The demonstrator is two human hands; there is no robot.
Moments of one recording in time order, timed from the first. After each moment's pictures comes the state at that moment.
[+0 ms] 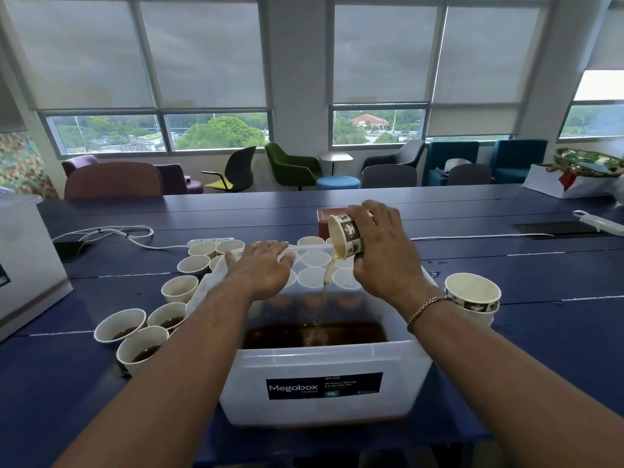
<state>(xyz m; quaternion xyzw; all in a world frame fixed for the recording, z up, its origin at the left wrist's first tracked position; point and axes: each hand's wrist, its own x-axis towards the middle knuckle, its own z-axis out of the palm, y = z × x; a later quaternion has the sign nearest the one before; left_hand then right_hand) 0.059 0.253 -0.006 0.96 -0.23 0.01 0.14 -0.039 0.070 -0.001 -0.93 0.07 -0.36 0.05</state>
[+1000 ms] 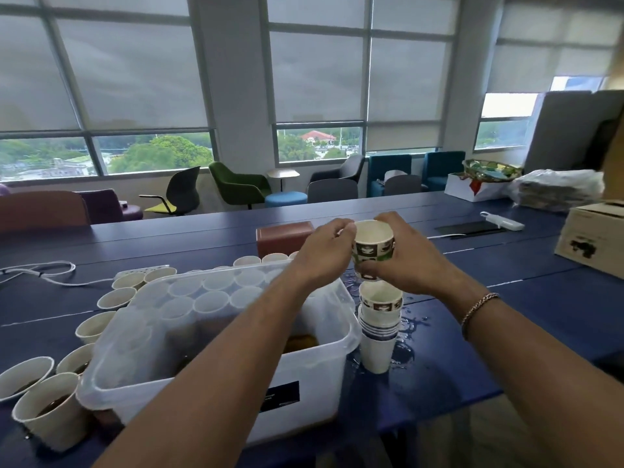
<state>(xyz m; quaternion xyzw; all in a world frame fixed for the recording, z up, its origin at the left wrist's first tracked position) -0.061 0.097 0.054 0.77 -0.40 -0.07 0.49 -0.157 -0.025 0.049 -0.92 0.18 -0.24 0.26</state>
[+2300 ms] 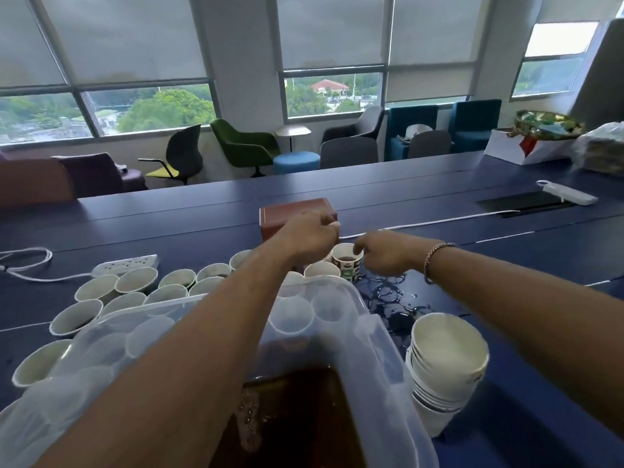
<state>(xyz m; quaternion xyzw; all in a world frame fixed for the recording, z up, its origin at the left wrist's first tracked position) 0.108 0.039 0.026 0.87 -0.38 -0.08 0.31 0.039 -0.108 0.002 -0.98 0.15 0.07 0.11</state>
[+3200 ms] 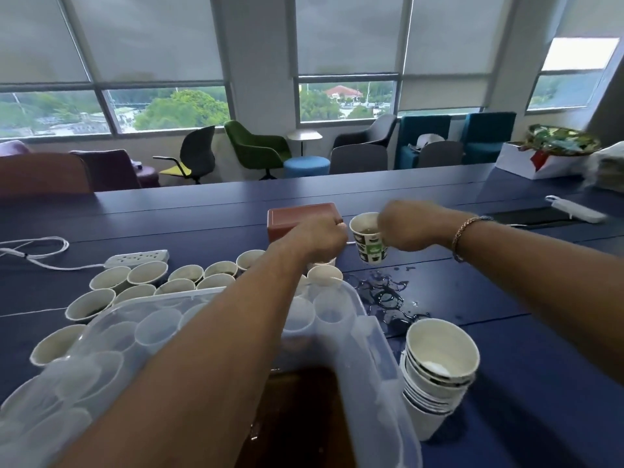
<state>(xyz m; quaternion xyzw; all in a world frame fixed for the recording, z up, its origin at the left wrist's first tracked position) 0.102 0.031 0.035 0.89 -0.33 -0.10 0.30 0.027 -0.126 0.058 -0.99 0.13 0.00 0.00</state>
